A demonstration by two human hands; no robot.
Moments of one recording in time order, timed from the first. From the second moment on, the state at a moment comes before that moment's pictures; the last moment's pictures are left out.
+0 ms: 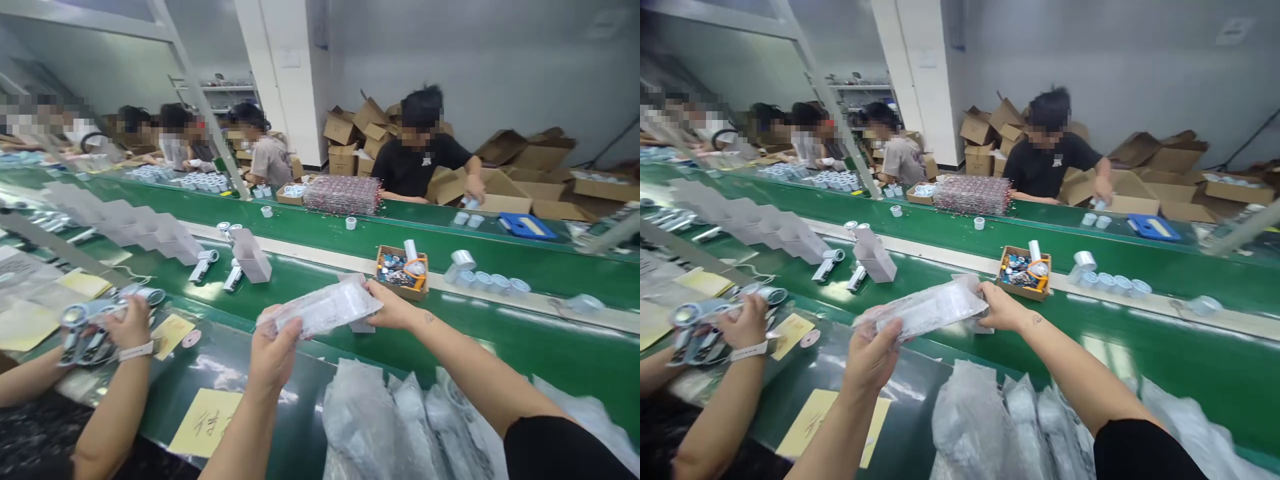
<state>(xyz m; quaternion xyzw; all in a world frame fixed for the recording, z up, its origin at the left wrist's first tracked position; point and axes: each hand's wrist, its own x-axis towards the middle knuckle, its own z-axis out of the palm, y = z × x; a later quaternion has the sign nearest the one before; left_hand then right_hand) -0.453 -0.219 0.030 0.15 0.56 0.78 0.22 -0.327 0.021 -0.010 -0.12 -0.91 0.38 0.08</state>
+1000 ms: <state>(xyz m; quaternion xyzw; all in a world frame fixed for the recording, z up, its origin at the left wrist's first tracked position) -0.247 -0.132 0.002 0.50 0.75 0.28 0.34 -0.127 0.144 0.001 -0.40 -0.85 0.34 0.06</state>
